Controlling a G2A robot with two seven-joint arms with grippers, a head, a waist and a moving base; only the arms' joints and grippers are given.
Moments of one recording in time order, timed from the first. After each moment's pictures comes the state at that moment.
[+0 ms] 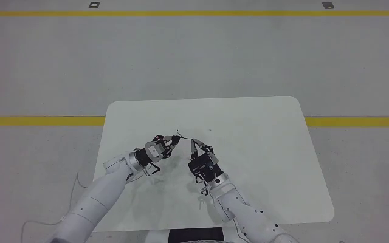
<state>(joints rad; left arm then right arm) 1.27 -1.15 -1.03 -1.13 -1.33 0.34 -1.14 -1.50 -1.26 0.77 -1.58 -1.57 0.31 -0.31</state>
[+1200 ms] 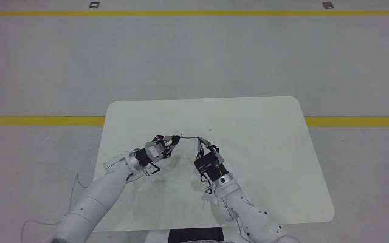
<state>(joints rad) 1.27 -1.15 -1.03 -1.13 -1.33 0.34 -1.14 -1.53 -1.25 0.83 -1.59 -1.57 0.30 -0.31</state>
